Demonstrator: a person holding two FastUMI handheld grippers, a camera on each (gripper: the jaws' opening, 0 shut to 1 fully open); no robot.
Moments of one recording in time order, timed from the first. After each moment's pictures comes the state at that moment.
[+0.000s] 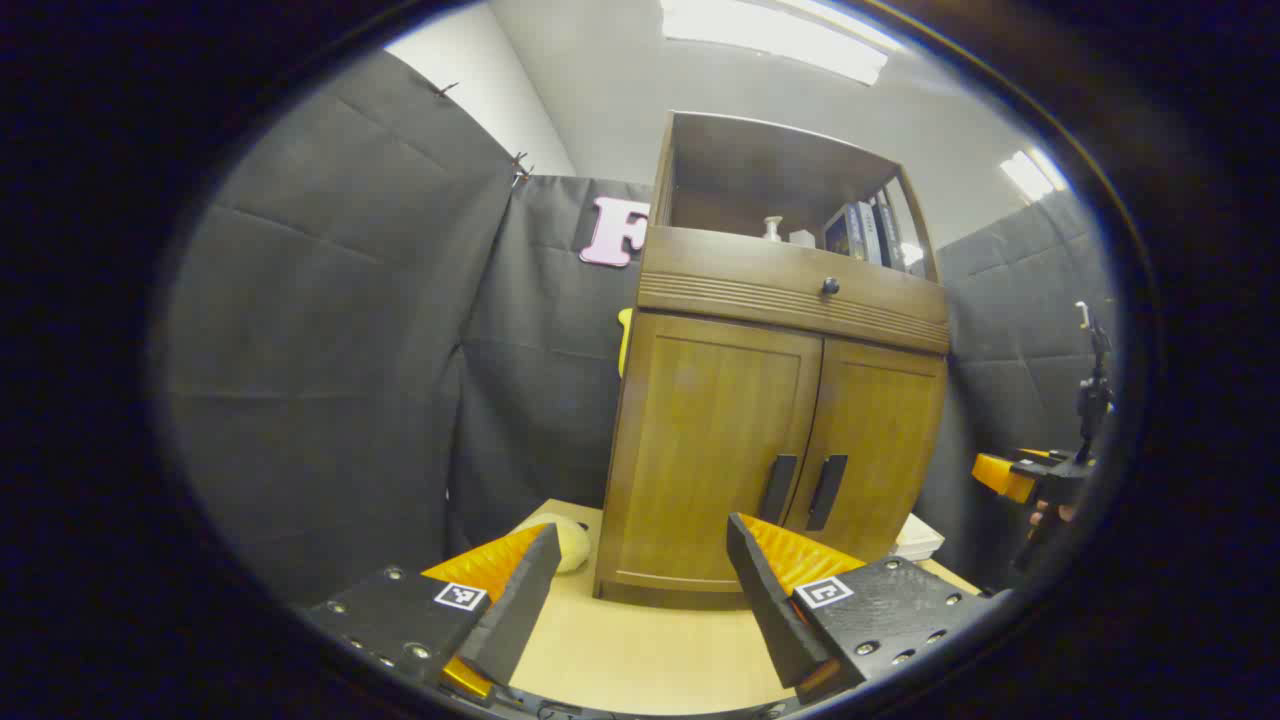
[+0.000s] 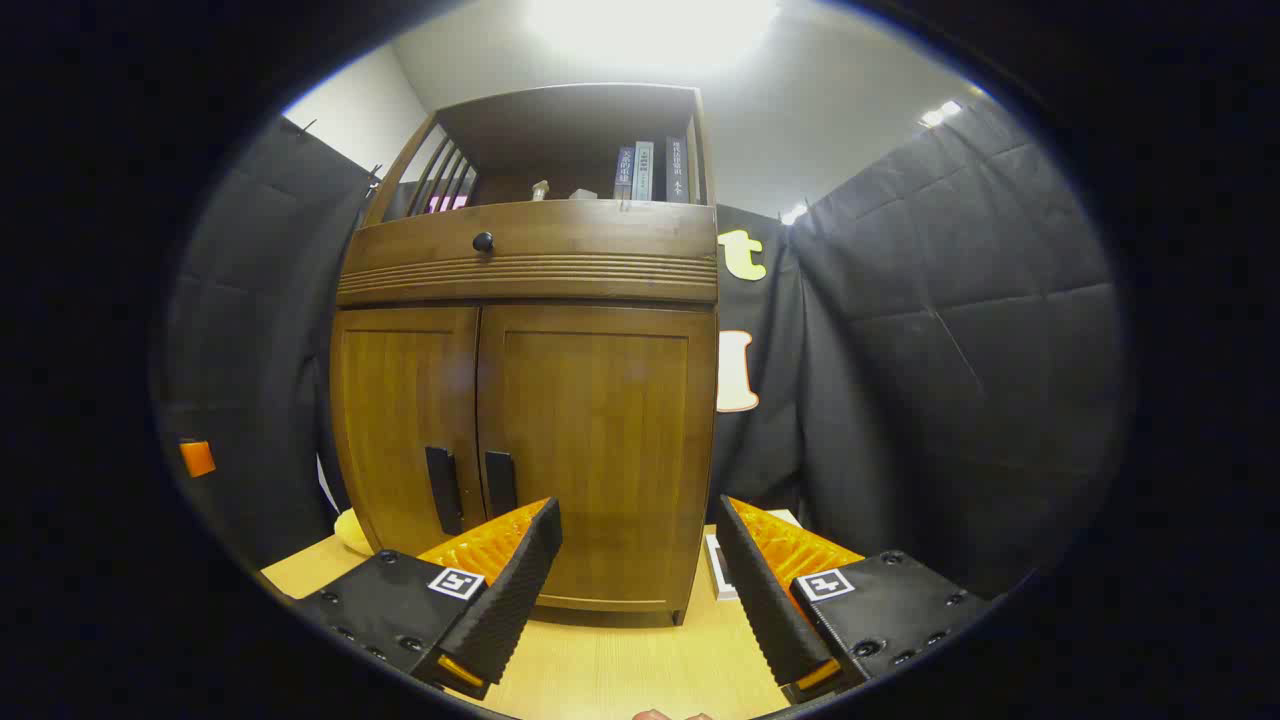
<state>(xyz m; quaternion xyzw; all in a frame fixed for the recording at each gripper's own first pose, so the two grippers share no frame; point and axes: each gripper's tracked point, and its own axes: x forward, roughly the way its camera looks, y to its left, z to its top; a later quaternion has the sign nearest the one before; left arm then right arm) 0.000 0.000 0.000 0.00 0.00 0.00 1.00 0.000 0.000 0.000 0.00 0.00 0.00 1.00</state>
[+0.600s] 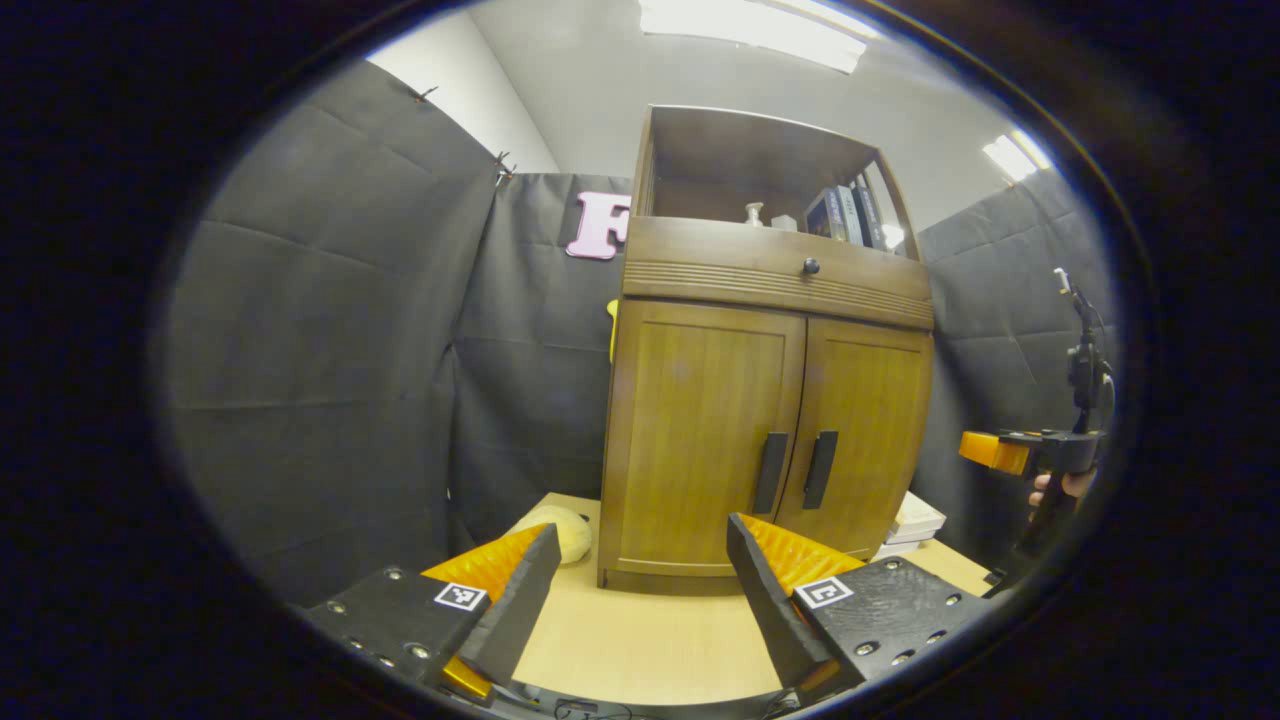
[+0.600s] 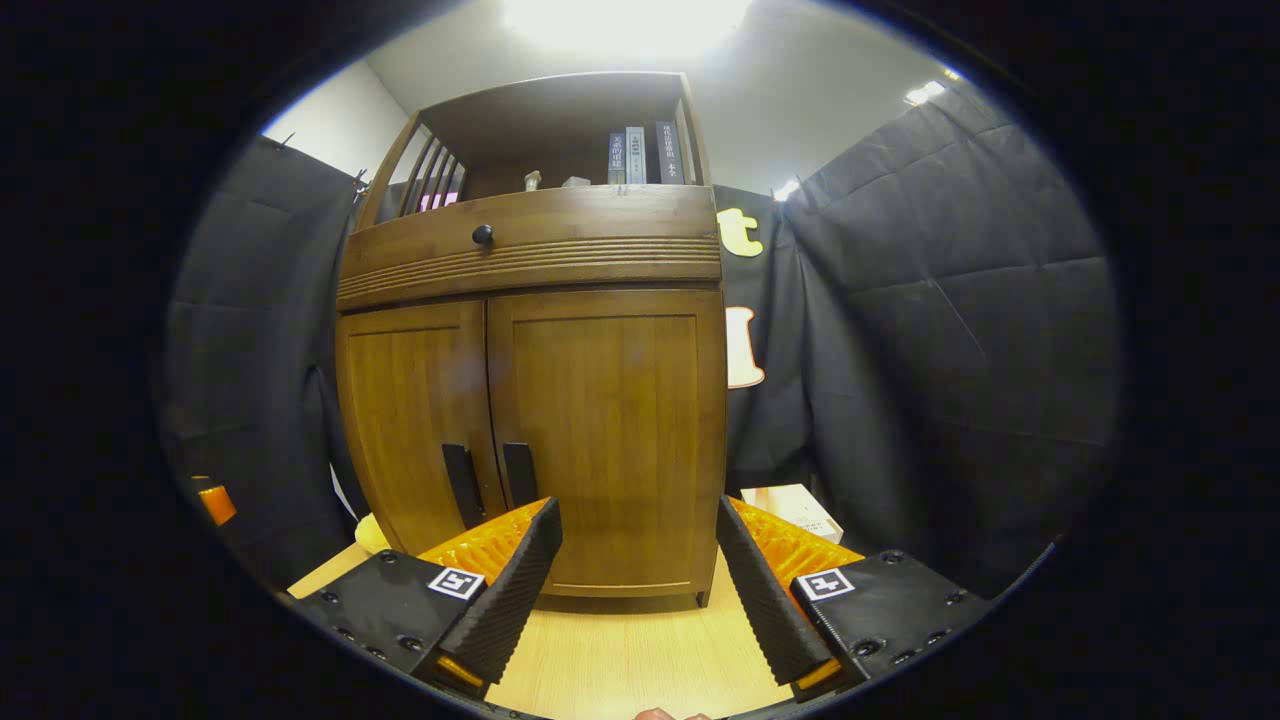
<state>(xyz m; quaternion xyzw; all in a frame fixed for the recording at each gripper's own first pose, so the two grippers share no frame) -0.009 -0.003 -0.018 0.03 0.02 -0.01 1.00 -0.007 0.023 -0.006 0.02 0.02 0.01 1.00</state>
